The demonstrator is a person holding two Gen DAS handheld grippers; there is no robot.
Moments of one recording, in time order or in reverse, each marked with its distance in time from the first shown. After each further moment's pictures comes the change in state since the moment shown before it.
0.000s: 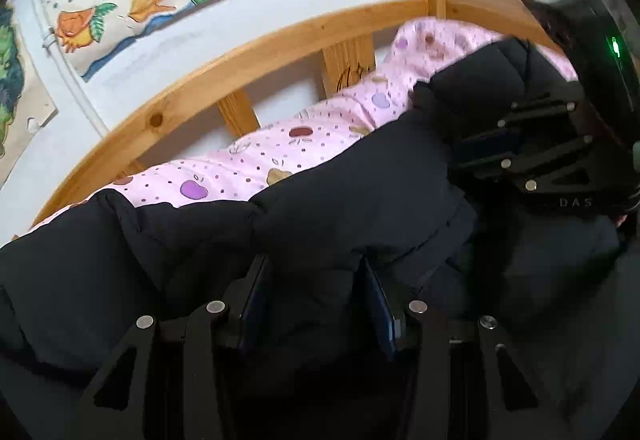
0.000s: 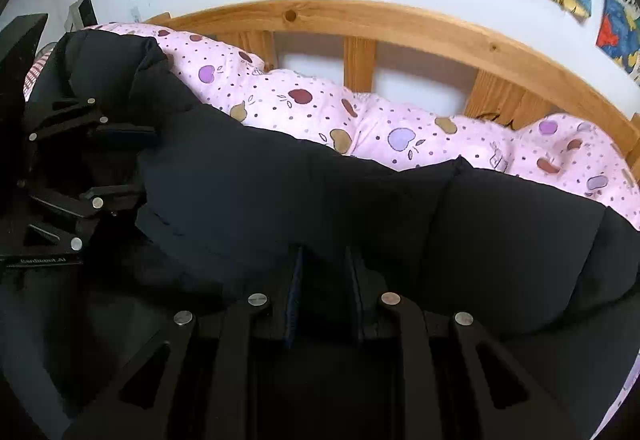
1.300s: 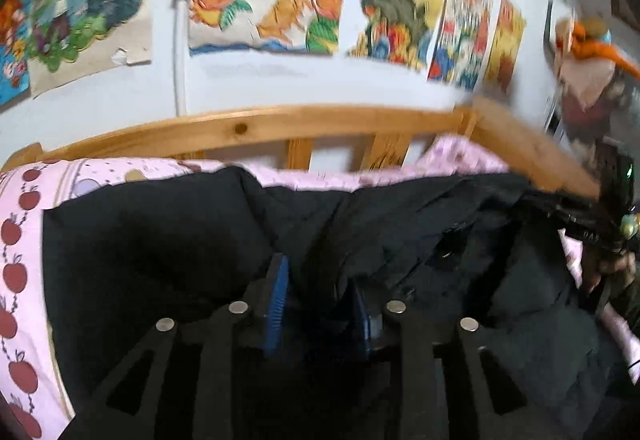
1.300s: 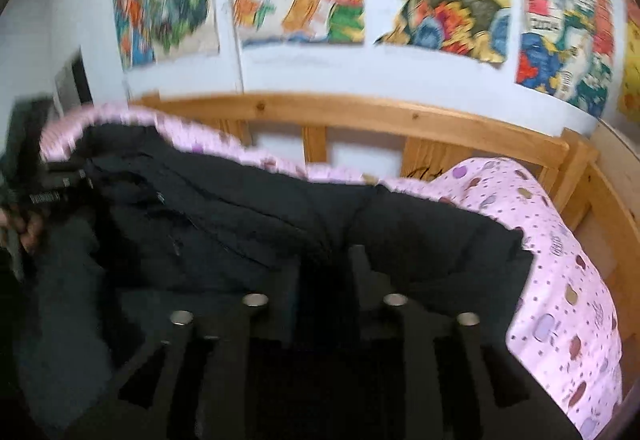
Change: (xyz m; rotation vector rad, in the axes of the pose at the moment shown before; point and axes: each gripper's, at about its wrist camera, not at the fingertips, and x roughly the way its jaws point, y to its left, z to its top) left arm -0.072 0.107 -0.041 -0.373 -0.242 -0.131; right arm -0.111 -0.037 -0.010 0.116 -0.253 -0.065
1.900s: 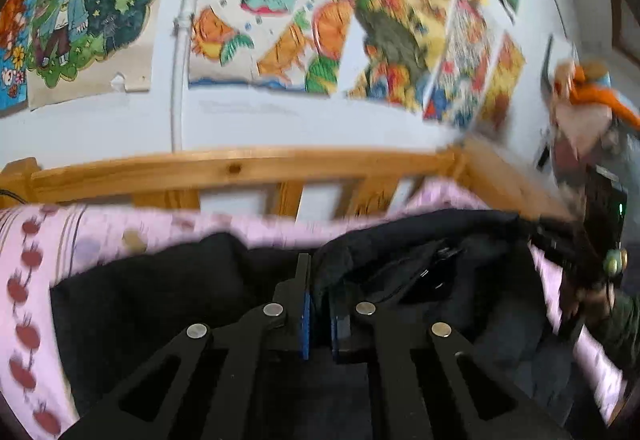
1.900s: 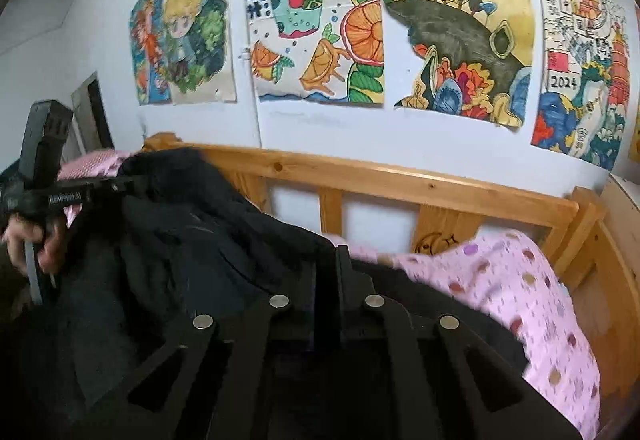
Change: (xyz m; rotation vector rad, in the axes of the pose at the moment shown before) left arm -0.002 -0.001 0.035 -0.008 0.005 -0.024; right arm -0.001 0.020 0.042 -0.078 -0.083 0.028
